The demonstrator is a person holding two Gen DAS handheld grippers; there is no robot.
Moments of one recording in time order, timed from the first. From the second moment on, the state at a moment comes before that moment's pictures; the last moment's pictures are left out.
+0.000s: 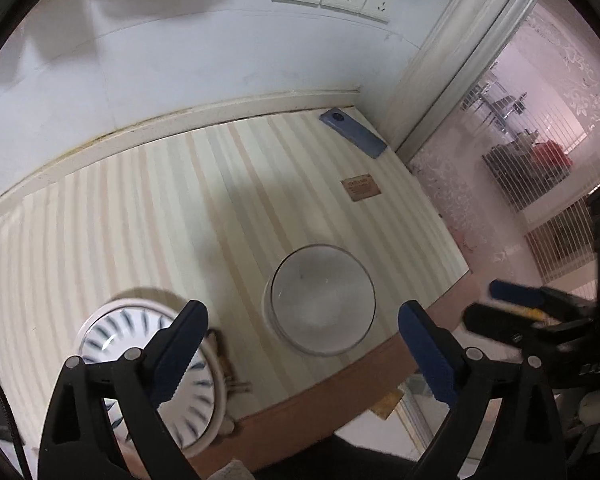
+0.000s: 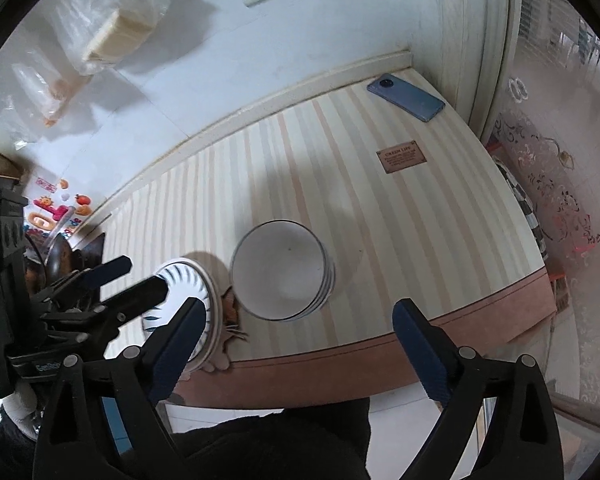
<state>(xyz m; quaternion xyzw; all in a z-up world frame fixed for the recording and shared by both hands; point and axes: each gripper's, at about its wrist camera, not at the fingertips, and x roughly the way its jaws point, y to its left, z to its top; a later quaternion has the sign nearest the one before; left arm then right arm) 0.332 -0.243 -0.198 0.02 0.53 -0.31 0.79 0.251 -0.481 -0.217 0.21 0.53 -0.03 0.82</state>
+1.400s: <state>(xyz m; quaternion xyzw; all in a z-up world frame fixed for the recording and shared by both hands) 0.411 -0.280 -0.374 -0.09 0.71 -0.33 0.61 0.345 -0.508 -0.460 0.43 0.60 0.12 0.67</state>
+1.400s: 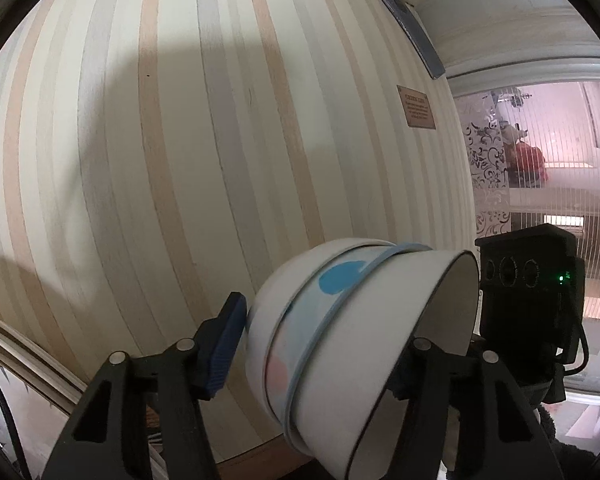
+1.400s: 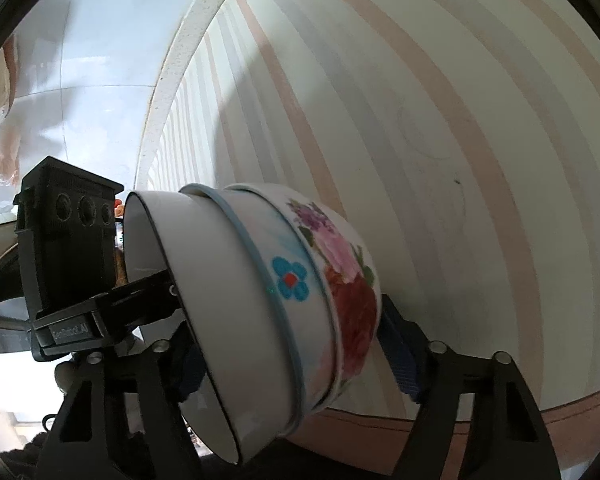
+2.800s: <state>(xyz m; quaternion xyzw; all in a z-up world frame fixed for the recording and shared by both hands) 0.415 -0.207 -0.326 -0.12 0.68 -0.26 0.67 0.378 -0.456 -0.403 0.38 0.60 0.16 0.69</state>
